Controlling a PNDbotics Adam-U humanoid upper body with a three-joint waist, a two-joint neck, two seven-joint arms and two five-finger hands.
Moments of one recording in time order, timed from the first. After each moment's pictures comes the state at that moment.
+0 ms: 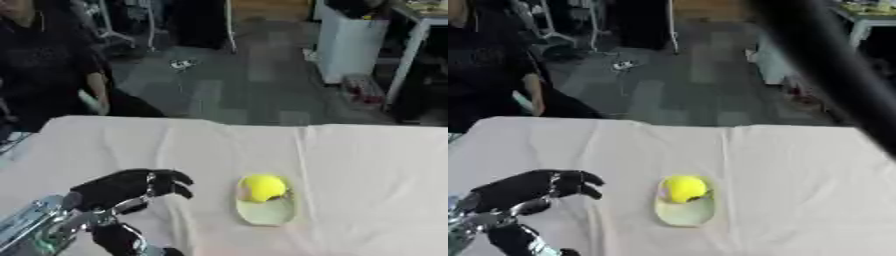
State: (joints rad) left arm -0.02 0.85 -0.17 -1.98 -0.62 -0.12 -0.24; right arm 0.07 -0.37 0.03 -1.99 0.32 -0.64 -0.30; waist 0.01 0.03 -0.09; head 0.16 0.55
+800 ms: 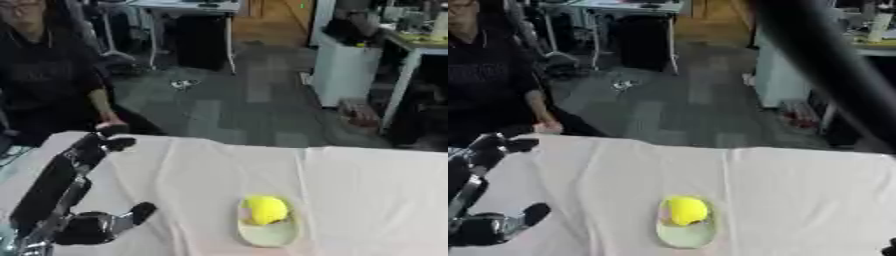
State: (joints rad) left arm -0.11 0.54 -0.01 -1.98 -0.63 -0.23 0.43; right arm 0.15 -0.30 0.05 -1.99 0.48 -0.63 -0.43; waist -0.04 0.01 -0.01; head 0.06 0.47
